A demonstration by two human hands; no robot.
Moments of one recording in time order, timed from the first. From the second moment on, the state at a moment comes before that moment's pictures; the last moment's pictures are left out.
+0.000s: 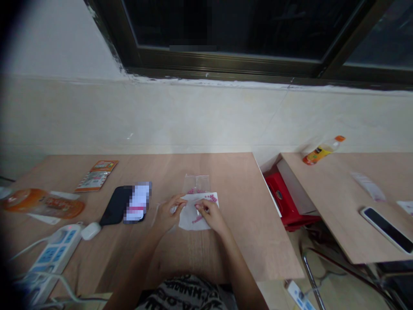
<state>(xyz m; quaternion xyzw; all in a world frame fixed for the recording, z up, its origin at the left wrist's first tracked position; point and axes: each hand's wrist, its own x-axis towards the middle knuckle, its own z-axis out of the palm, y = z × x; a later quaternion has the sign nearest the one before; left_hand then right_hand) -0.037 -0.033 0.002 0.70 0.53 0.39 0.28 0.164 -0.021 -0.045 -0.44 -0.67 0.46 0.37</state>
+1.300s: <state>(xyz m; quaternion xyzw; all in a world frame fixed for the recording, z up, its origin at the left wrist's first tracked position) -0.057 -0.058 -0.049 0.55 0.78 0.31 0.02 0.180 -0.068 -0.065 -0.62 -0.71 0.23 0.24</state>
